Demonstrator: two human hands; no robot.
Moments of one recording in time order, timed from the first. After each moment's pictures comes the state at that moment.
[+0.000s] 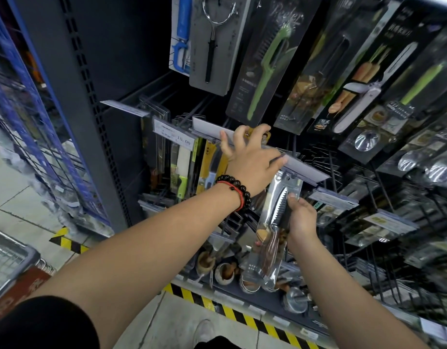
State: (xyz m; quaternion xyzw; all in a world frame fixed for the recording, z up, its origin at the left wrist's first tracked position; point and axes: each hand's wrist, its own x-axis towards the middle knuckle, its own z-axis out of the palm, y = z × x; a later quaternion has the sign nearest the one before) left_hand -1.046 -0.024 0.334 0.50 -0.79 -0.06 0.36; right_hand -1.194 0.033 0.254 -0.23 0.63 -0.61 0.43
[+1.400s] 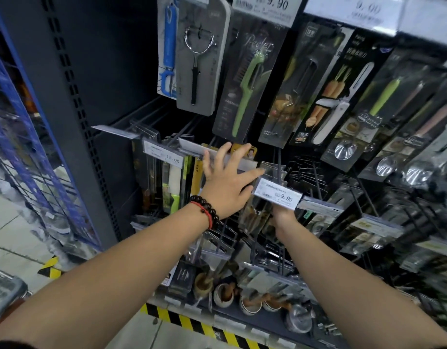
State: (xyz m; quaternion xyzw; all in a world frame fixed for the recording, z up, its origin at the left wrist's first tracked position) left_hand -1.020 -0.027 0.308 0.42 -0.84 0.04 0.34; right_hand -1.196 -0.014 0.255 -0.31 0.69 -0.49 0.44
